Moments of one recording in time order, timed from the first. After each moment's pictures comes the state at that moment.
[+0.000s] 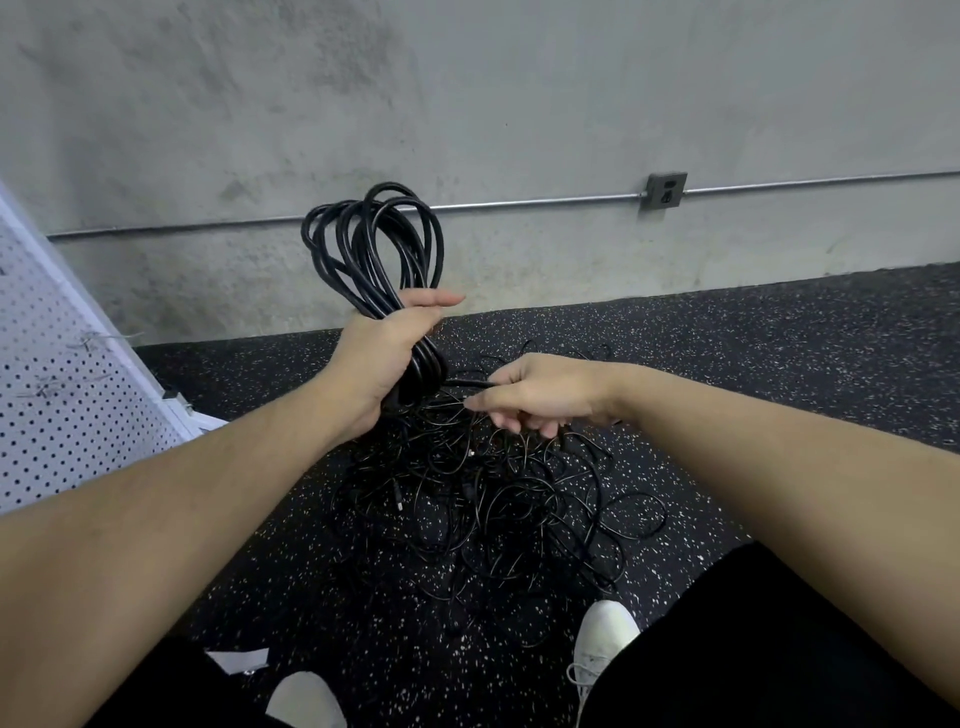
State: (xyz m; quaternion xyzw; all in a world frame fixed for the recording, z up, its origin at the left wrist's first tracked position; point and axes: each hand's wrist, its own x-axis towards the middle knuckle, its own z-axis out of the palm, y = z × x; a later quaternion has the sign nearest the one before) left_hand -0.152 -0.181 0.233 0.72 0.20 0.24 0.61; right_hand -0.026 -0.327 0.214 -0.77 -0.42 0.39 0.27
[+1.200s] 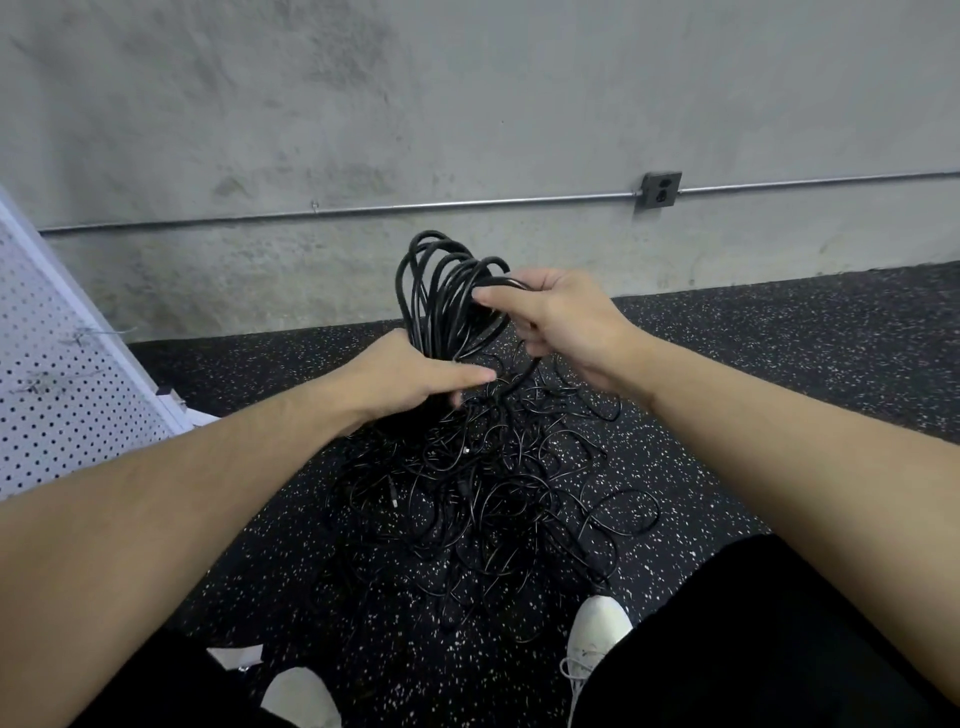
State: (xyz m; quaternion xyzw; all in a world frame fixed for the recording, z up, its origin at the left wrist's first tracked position) left_hand -0.151 -0.173 0.228 0.90 0.15 0.02 0.41; right_hand -0.031 -0.331 0.251 -0.68 -0.35 0.23 0.60
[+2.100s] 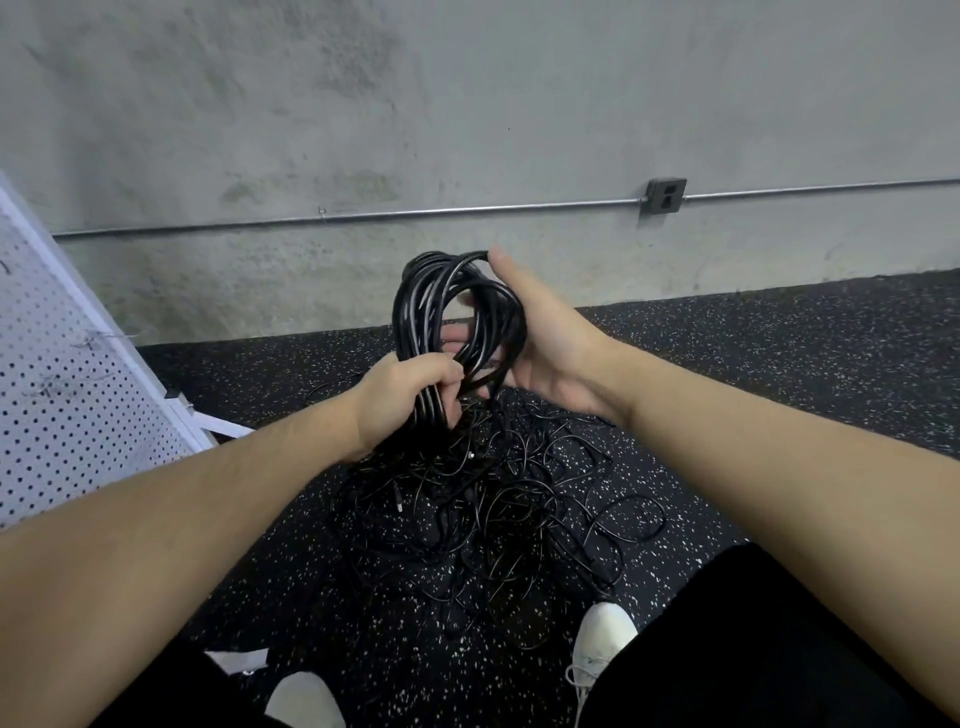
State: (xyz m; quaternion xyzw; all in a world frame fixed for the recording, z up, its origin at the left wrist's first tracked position) left_hand -0.165 -0.176 0.214 0.77 0.08 0.03 0.64; right_hand -0.047 -0.308 0.246 -0.58 -0.22 0.44 0.65
